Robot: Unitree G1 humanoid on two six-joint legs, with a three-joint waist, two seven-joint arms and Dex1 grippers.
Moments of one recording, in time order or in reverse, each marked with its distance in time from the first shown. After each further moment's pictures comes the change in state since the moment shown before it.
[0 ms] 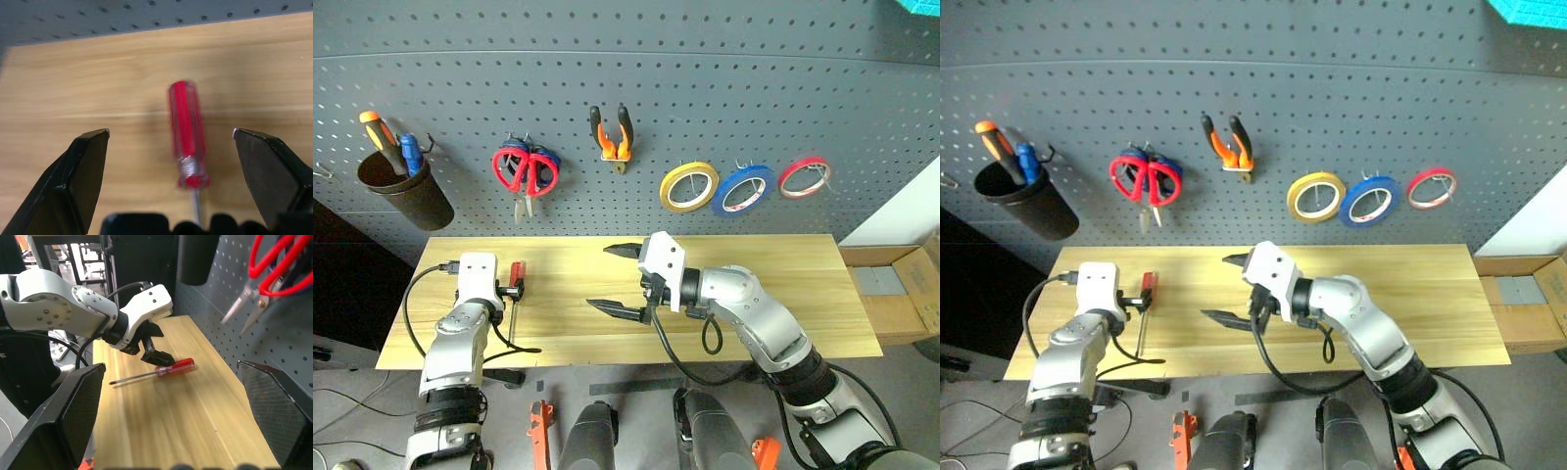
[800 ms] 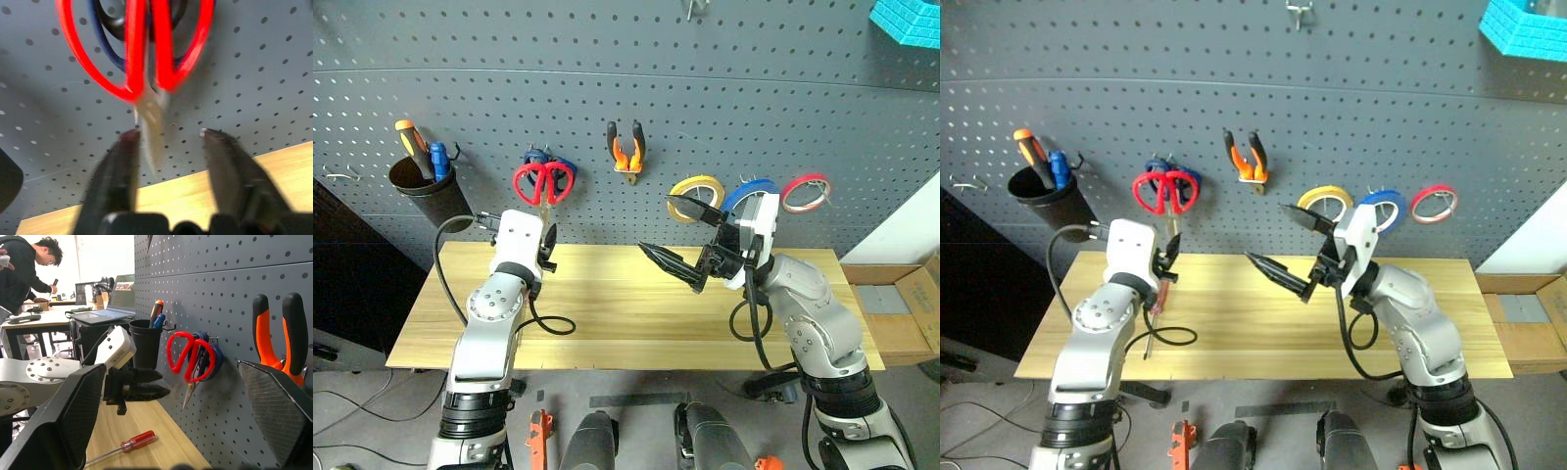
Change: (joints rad) left arm 0.104 -0.097 -0.149 -0.570 0.108 -0.049 0.025; right arm 0.155 -0.081 -0.322 -0.173 0.293 -0.109 -0.008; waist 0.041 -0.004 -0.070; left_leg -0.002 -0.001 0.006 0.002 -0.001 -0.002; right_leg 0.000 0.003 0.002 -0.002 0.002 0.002
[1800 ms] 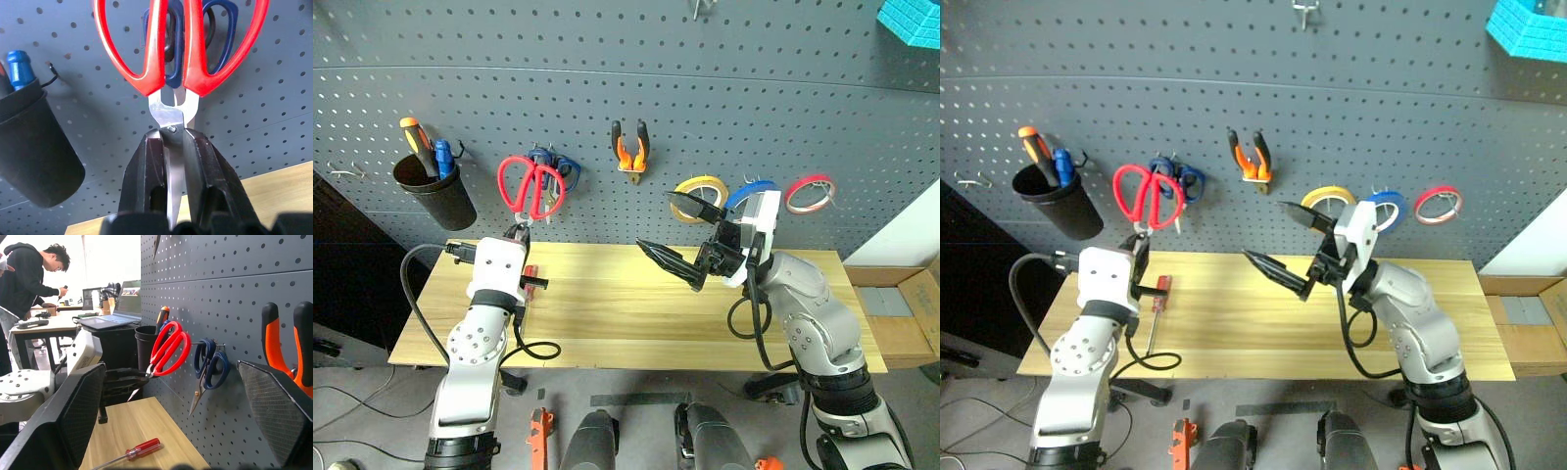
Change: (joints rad) left arm 0.170 0.001 0.047 -0.075 0.027 -0.293 0.052; right arm -0.017 0.009 0.000 0.014 0.012 -0.009 0.008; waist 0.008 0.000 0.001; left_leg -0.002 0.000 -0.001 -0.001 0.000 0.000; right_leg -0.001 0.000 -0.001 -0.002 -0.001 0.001
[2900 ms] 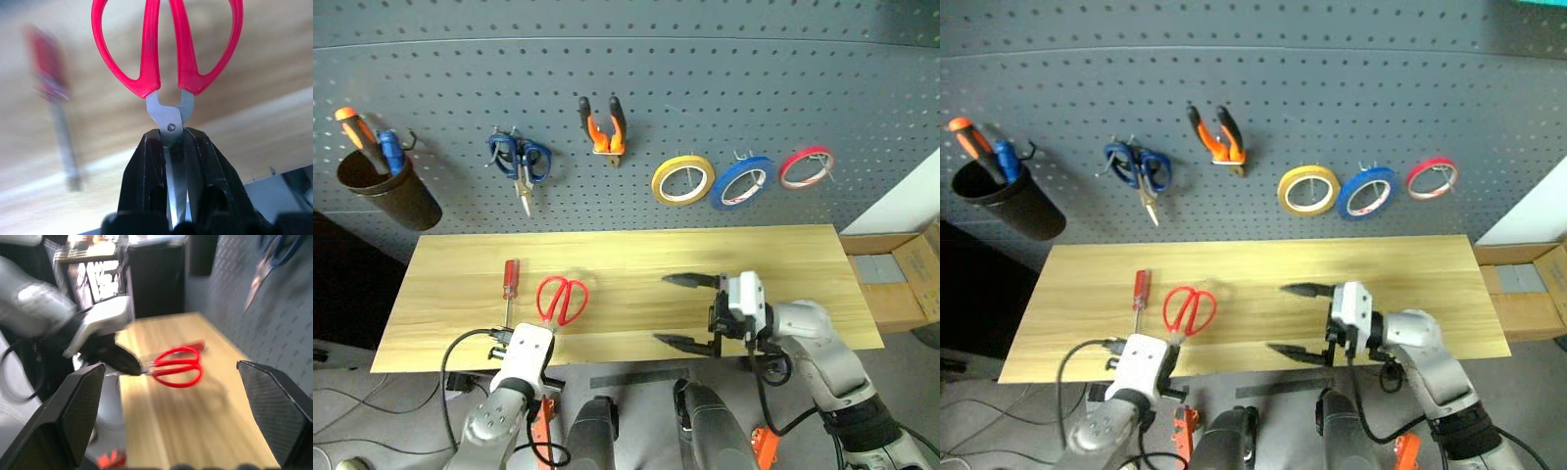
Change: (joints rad) left arm 0.523 0.024 -0.182 -0.313 -0.013 0.243 0.021; right arm 0.202 -0.152 0.069 0.046 -0.064 -0.159 0.250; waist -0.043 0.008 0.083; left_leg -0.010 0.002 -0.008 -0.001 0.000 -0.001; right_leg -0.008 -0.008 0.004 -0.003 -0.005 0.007
